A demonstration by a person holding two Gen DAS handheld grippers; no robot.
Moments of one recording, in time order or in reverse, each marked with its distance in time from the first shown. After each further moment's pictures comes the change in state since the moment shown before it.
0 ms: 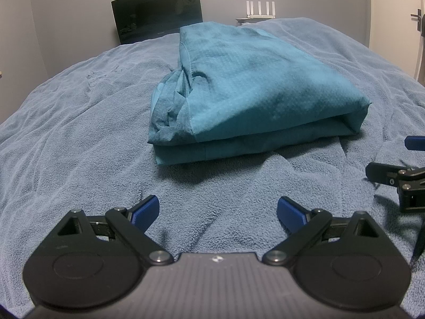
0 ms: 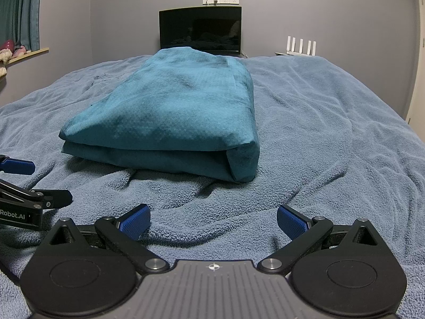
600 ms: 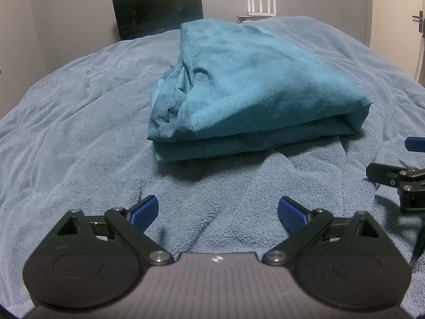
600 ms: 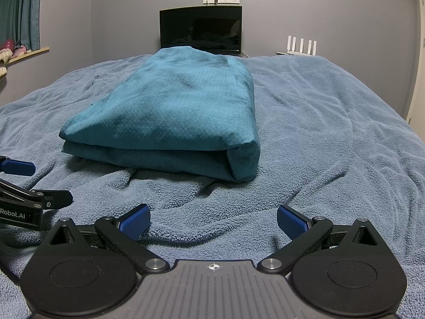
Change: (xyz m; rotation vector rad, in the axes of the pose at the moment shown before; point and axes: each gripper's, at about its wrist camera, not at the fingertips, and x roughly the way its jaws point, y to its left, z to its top) left arm 0.001 0.007 -0.001 -0.002 0.015 -0.017; right arm 0.000 0.001 0.000 0.001 0.001 -0.001
